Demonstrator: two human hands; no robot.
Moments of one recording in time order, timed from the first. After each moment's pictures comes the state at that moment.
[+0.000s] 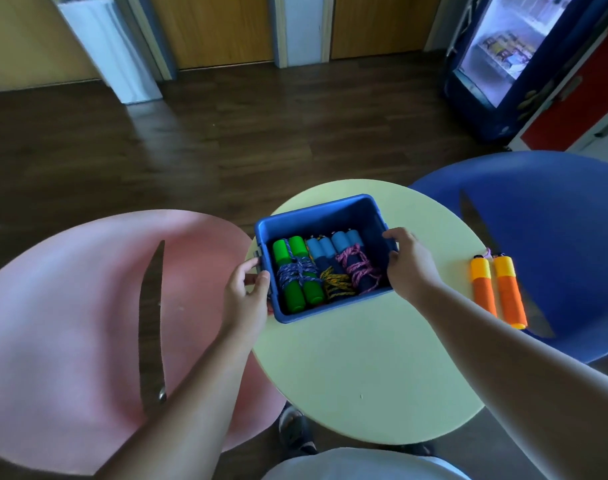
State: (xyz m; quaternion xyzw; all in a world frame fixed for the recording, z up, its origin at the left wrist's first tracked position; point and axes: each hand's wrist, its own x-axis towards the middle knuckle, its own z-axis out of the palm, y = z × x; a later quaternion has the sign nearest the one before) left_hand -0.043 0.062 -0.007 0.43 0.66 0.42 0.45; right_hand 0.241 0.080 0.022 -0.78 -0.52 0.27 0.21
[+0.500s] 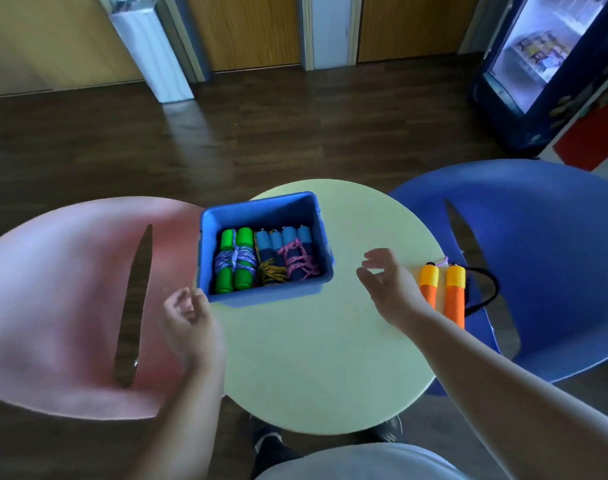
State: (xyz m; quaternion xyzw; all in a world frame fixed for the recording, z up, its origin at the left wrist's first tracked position) left_hand 0.062 -0.021 0.000 0.24 0.79 0.53 0.18; right_hand 0.363 0.026 0.008 -0.67 -0.55 0.41 0.29
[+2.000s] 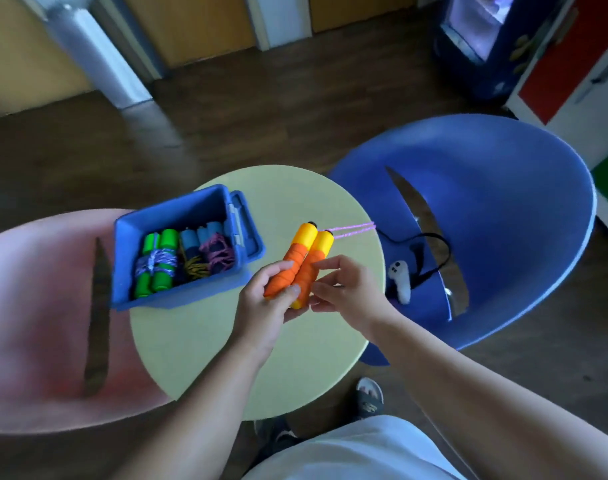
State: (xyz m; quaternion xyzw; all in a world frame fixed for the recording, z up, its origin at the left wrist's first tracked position) left_hand 0.290 -0.029 0.038 0.34 0.61 0.41 0.59; right_hand 0.453 -0.022 0.015 -0.54 -0.35 0.66 0.40
